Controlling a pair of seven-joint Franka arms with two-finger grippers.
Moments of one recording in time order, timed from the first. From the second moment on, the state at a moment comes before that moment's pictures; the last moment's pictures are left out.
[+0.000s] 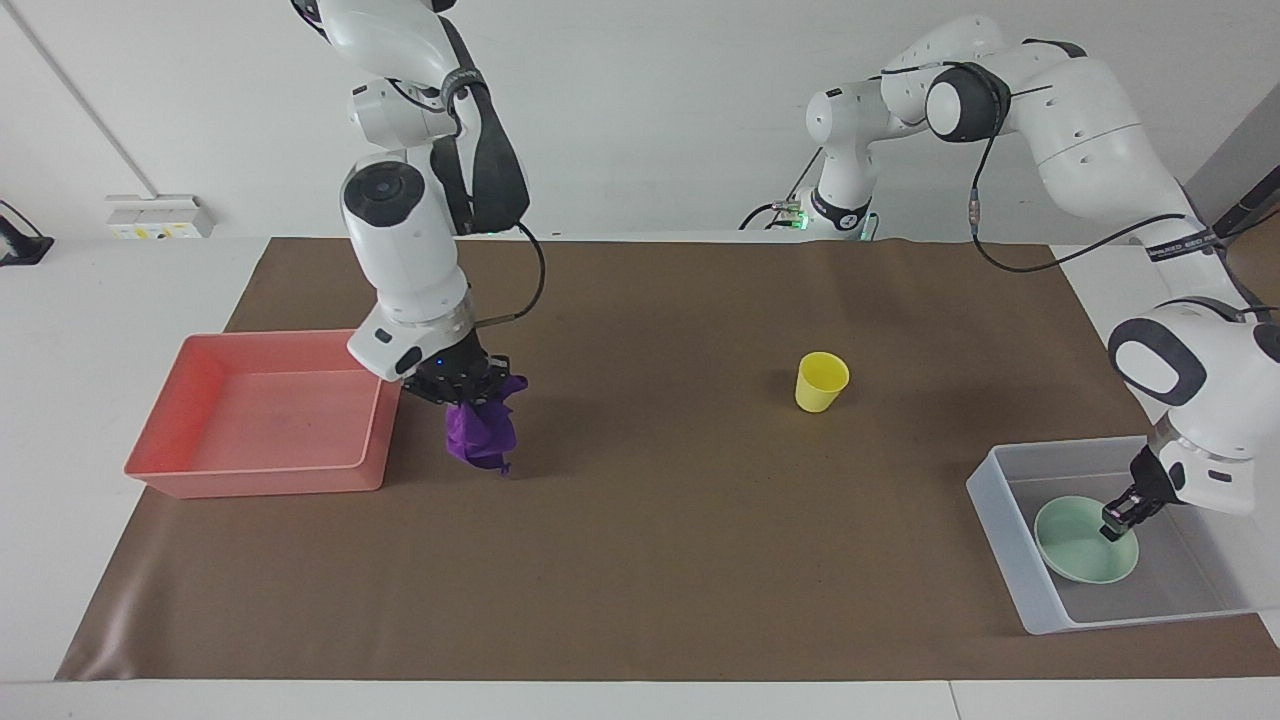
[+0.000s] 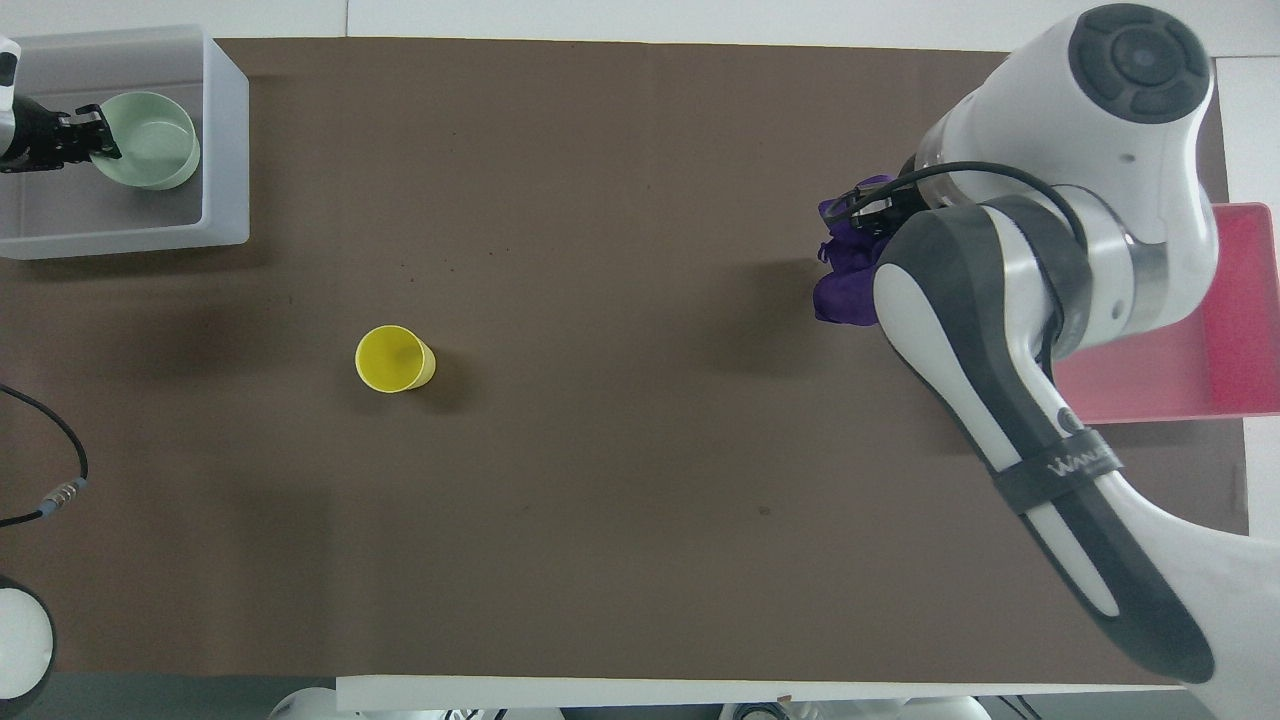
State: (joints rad) left arm 0.09 0.68 0.09 -1.40 -0.14 2.30 -0.04; right arm 0.24 0.18 -0.05 -1.66 0.01 1.88 0.12
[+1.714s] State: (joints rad) left arm -0.41 0.04 0.08 -2.27 -0.06 2.34 -0.20; right arm -0.17 0.09 -0.06 -2.12 -0.08 2.24 -0.33
